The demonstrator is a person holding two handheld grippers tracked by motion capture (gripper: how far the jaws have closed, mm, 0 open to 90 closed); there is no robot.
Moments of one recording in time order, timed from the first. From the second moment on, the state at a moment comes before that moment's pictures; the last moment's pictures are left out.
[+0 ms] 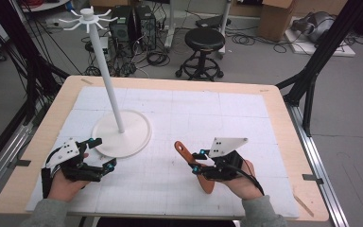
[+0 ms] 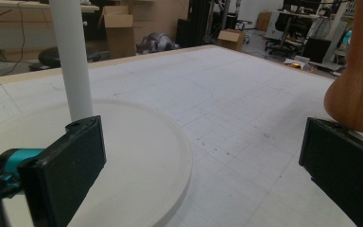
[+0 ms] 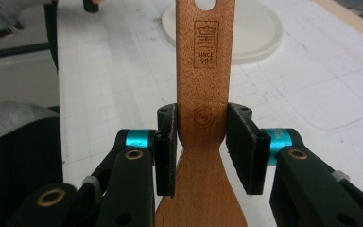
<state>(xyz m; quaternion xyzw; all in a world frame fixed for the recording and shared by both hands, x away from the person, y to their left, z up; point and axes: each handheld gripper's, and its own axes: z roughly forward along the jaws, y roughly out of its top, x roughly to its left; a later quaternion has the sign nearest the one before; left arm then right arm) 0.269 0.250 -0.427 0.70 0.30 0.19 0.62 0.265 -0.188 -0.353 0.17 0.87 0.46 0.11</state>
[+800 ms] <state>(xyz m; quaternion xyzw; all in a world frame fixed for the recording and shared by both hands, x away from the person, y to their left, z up) 0.268 0.250 -0.426 0.70 0.30 0.19 0.62 0.264 -0.213 -0.337 0.16 0.83 0.52 0.12</state>
